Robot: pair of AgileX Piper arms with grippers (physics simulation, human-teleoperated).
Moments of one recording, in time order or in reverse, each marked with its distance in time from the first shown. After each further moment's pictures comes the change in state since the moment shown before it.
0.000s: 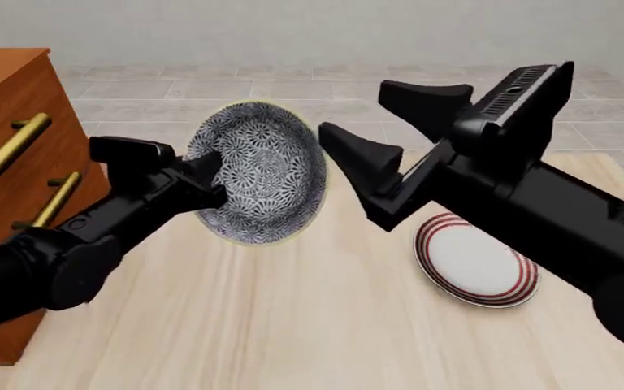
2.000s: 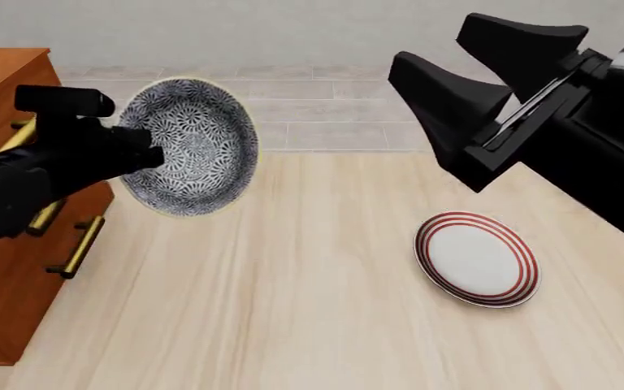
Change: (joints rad) left arm 0.236 -0.073 -0.216 0.502 0.085; right arm -0.059 -0.154 -0.042 0.056 0.006
